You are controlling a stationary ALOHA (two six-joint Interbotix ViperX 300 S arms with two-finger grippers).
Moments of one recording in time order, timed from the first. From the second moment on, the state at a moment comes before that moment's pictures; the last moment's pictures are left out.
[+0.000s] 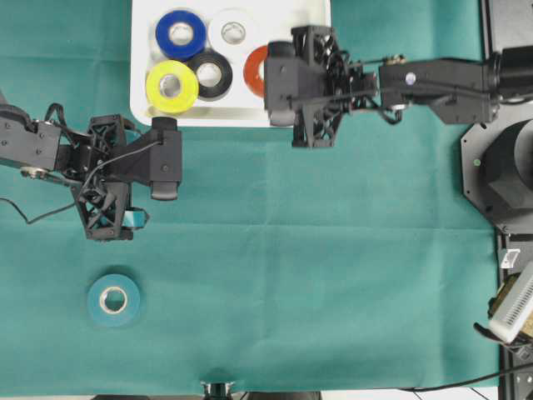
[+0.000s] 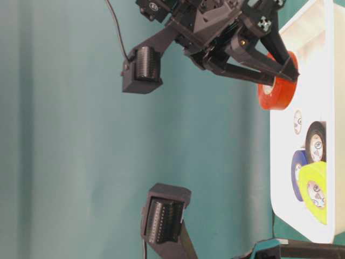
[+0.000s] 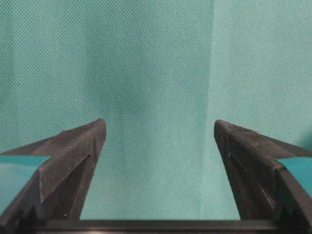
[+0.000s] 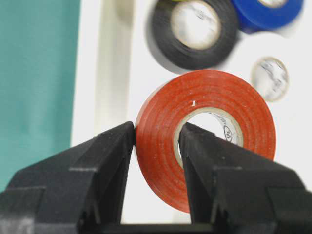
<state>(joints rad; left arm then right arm) -0.12 -0.02 0.67 -0.02 0.45 -0.14 -0.19 -0.04 0.69 -0.49 0.24 0.33</state>
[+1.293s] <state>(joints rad) -0.12 -0.02 0.67 -0.02 0.44 -0.14 -0.41 0.04 0.71 -0.49 0.14 0.34</state>
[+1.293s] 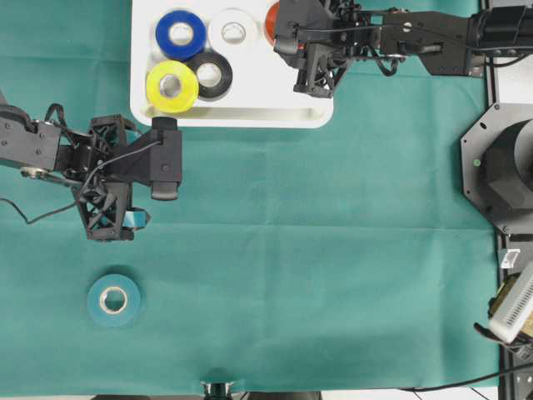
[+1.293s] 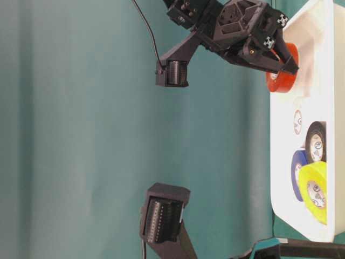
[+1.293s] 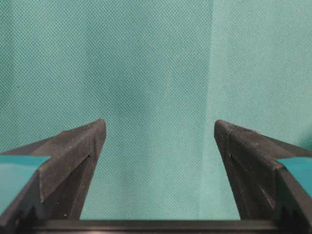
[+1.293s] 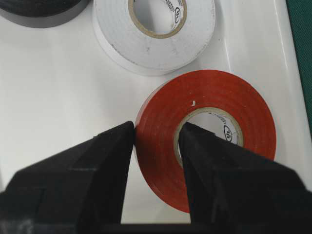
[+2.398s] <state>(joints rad) -0.13 -0.02 0.67 -0.02 0.44 -0.14 -0.29 -0.03 0.74 -0.47 0.13 0.37</state>
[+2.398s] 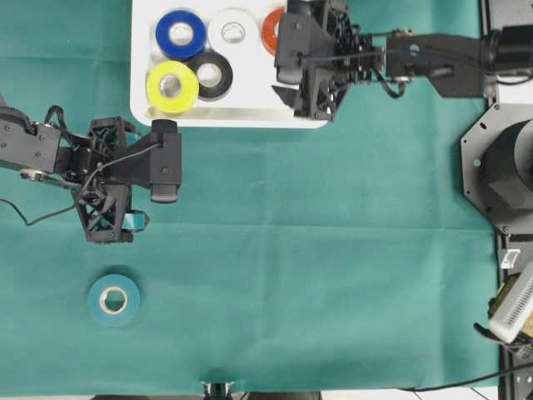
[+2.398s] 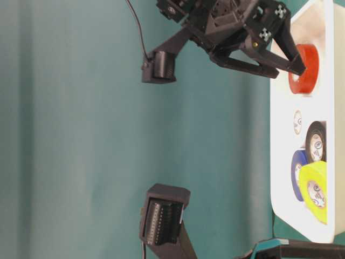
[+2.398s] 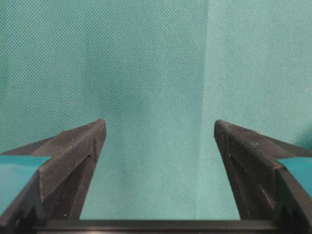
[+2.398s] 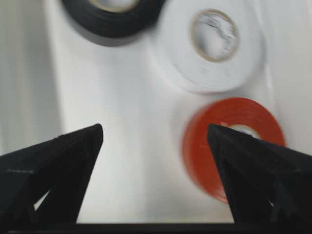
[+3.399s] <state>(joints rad) -0.13 -0.02 0.67 -0.02 0.44 -0.14 -0.07 -0.10 0.87 -0.46 -0.02 0.70</state>
